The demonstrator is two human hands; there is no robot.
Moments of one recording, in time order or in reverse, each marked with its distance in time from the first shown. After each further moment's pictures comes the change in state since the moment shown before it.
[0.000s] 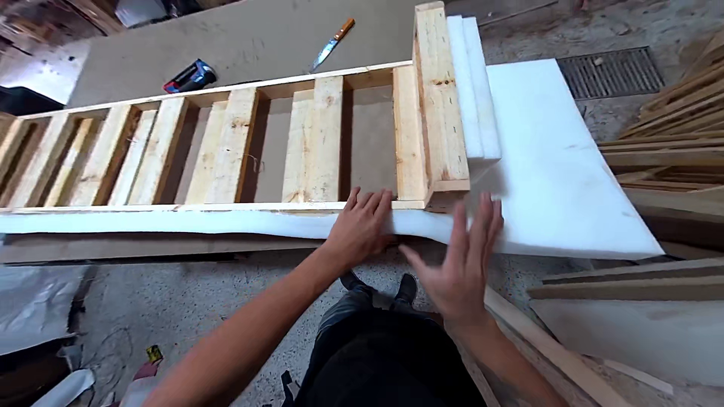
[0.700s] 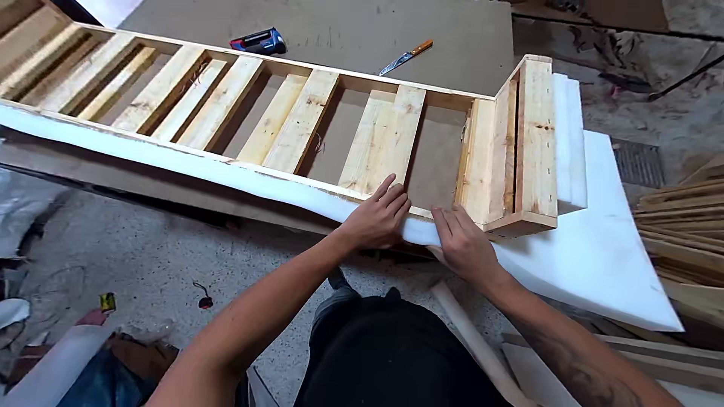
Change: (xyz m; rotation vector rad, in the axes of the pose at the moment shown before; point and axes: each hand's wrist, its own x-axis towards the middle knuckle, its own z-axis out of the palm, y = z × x) left_hand -0.041 -0.089 0.024 0.138 0.274 0.207; right_hand 0.068 0.002 0.076 -0.192 -0.504 -0.633
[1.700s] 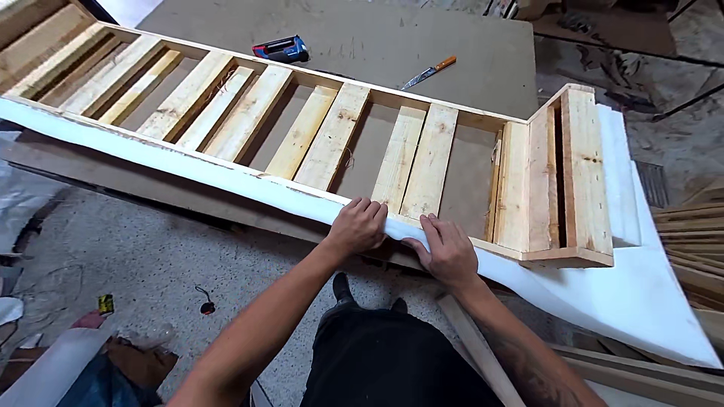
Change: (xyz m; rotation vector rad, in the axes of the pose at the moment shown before) left_hand -0.079 -0.070 -0.004 0.057 0.144 -0.276; right_hand 0.077 -0.065 0.040 0.054 0.336 0.111
